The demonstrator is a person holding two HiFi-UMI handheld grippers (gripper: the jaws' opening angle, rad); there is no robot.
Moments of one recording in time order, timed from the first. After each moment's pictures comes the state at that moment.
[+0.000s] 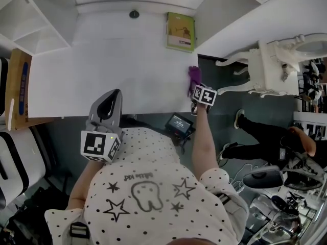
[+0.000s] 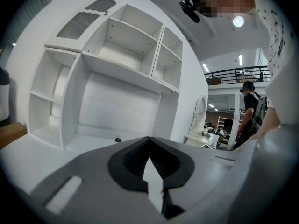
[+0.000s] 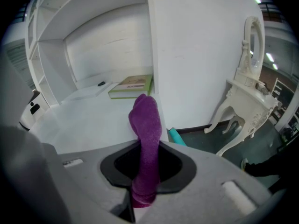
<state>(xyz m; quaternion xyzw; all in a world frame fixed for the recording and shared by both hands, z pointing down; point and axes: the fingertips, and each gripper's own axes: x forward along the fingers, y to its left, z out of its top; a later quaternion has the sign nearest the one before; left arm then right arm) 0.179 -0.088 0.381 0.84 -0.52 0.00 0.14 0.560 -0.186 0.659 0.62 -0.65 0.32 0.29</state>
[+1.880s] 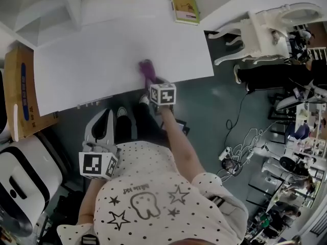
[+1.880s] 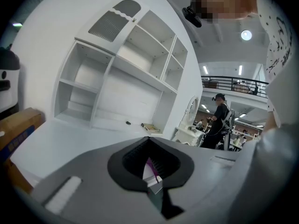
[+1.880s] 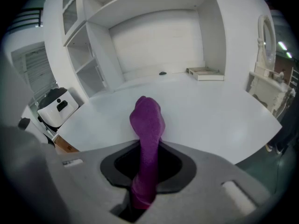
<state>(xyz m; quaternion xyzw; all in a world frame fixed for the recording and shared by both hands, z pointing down) 0.007 0.047 0.415 0.86 -0.47 0.02 0.21 0.198 -0.053 0.658 0.55 -0.71 0.35 0.26</state>
